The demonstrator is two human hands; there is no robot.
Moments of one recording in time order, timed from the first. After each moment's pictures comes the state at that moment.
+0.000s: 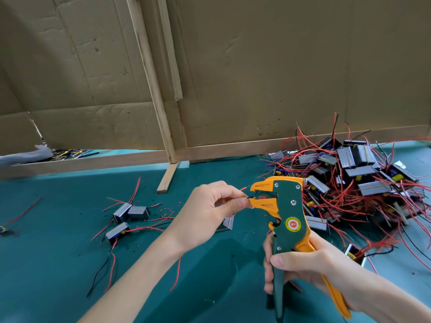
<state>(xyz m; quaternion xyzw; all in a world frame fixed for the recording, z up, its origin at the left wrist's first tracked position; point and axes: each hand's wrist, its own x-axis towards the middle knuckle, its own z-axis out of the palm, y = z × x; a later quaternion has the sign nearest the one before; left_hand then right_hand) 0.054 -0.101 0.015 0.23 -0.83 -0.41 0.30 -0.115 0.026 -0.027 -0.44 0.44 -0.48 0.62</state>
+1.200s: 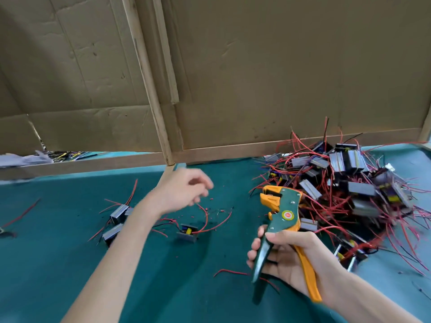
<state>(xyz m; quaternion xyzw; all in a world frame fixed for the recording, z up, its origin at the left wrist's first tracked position) 0.063 -0.149 0.045 0.39 -0.85 -0.32 0.16 -0.117 0.008 -0.050 -0.20 0.32 -0.59 0.72</state>
